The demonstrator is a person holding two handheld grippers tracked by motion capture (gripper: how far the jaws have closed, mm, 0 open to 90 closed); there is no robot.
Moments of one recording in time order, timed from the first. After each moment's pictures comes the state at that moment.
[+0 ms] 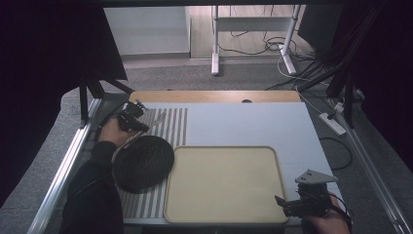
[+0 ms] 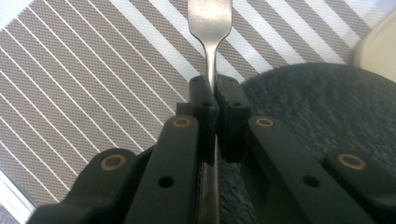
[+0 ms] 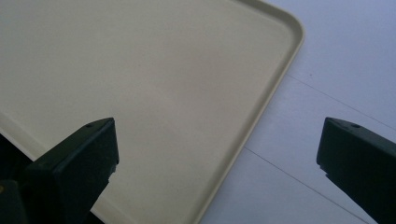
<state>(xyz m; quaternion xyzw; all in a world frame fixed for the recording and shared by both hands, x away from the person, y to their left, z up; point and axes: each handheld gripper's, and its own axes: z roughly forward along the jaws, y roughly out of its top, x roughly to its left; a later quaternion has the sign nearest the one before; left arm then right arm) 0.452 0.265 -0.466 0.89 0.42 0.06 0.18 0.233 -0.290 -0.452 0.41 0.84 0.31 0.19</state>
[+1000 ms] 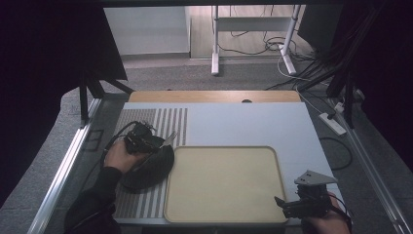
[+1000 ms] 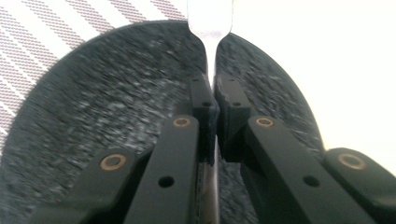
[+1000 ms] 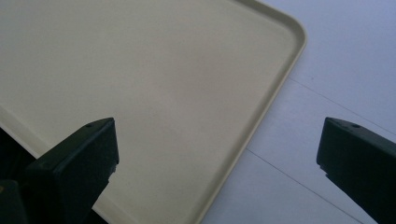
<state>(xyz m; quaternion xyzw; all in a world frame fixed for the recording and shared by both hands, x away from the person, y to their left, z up) 0.375 0.218 -0.469 0.89 0.41 0.02 0.20 0.230 -0.288 -0.452 0.40 0.84 0.31 0.19</state>
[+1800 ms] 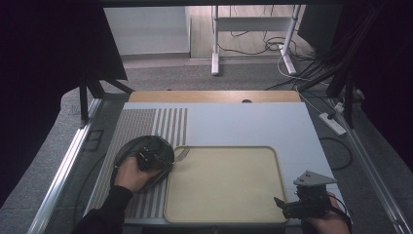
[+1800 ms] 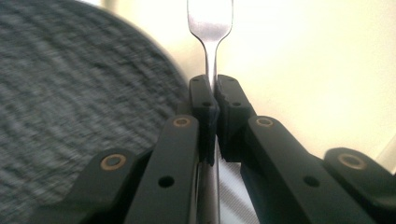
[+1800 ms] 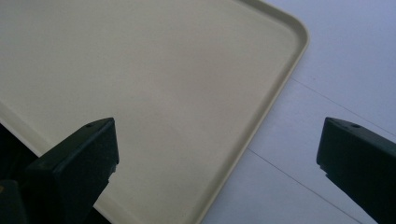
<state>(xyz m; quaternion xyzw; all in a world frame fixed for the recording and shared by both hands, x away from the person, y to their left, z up) 0.331 0.162 -0.467 0.89 0.41 -0.03 0.21 0.230 -0.287 -0.452 0.39 0.85 0.30 0.19</state>
